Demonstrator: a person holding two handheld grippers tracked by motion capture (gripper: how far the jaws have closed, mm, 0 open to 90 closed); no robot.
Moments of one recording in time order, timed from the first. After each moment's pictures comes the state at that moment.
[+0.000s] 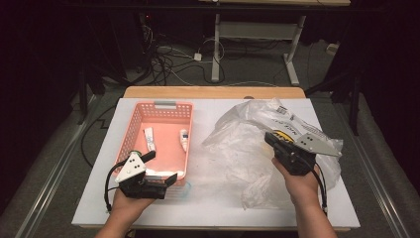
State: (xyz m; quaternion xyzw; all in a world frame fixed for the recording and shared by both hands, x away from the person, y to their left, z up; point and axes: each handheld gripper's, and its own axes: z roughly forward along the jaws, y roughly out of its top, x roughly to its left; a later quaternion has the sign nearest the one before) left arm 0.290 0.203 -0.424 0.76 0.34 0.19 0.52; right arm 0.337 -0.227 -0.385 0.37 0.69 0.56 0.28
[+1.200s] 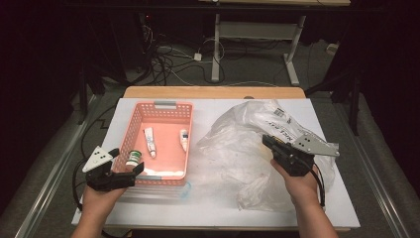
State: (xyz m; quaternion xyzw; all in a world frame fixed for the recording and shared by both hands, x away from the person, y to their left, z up) left arm 0.300 0.278 -0.426 0.73 0.46 0.22 0.46; right arm 0.339 -0.229 -0.391 0.35 0.70 0.56 0.27
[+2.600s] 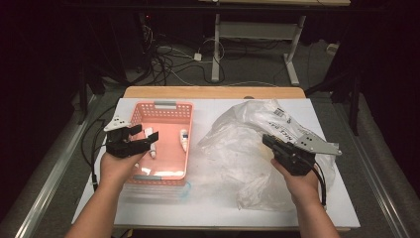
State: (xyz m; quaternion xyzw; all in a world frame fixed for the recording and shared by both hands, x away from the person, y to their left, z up) left arm 0.378 0.245 -0.392 0.73 0.47 0.18 0.46; right arm 0.341 -0.232 -0.389 0.34 0.70 0.58 0.25
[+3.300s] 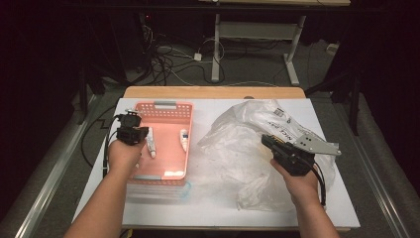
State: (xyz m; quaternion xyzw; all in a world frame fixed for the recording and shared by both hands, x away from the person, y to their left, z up) left arm 0.439 0.229 -0.414 0.72 0.61 0.18 0.26; right arm 0.340 -0.231 -0.389 0.34 0.70 0.58 0.25
